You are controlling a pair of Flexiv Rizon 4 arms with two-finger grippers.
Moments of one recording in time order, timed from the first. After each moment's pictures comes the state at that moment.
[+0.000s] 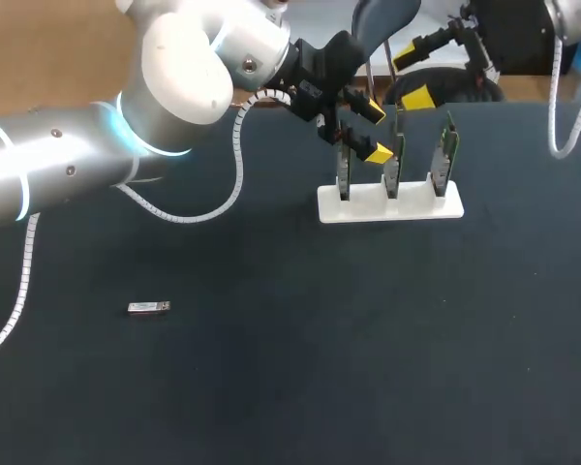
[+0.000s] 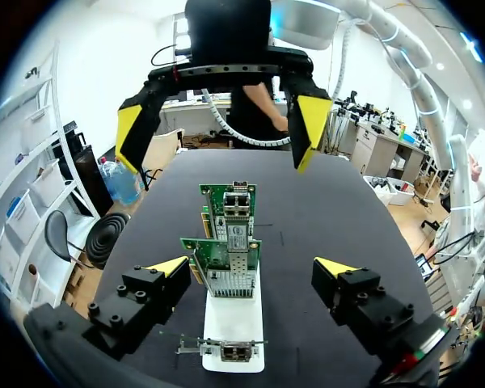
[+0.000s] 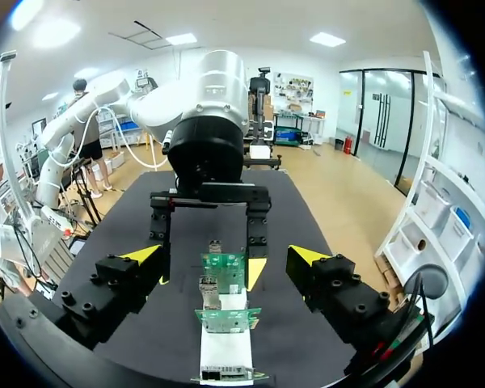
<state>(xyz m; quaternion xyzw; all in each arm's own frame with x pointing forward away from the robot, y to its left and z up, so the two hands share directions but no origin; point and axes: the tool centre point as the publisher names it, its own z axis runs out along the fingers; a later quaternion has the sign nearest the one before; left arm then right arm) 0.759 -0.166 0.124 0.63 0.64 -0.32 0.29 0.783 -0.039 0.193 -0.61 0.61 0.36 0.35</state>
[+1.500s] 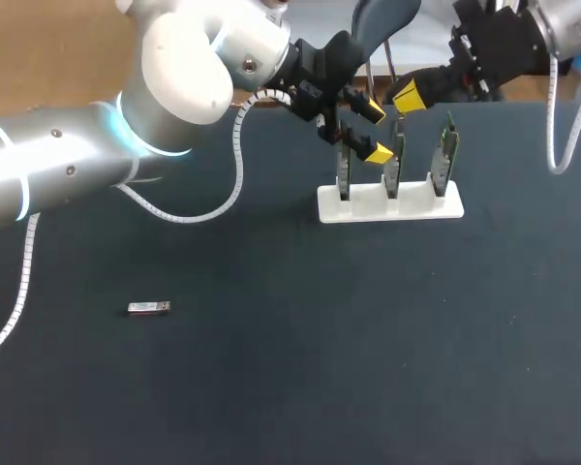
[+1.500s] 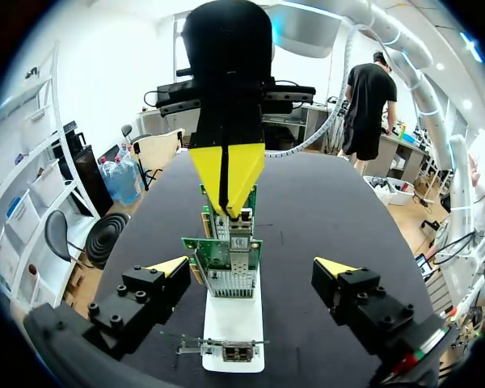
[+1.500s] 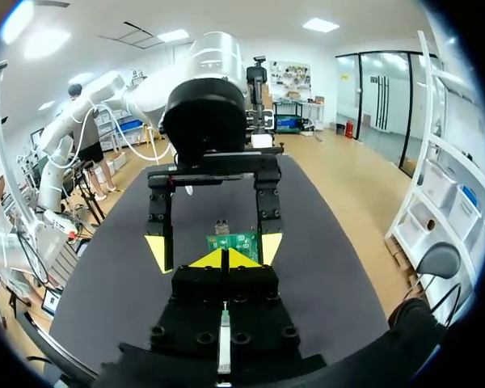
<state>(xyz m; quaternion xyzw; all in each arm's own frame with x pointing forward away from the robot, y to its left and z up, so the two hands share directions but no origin) 0.759 -0.166 0.124 0.63 0.64 -0.32 0.29 0.773 -0.038 0.161 -0.59 0.64 0.37 0.31</state>
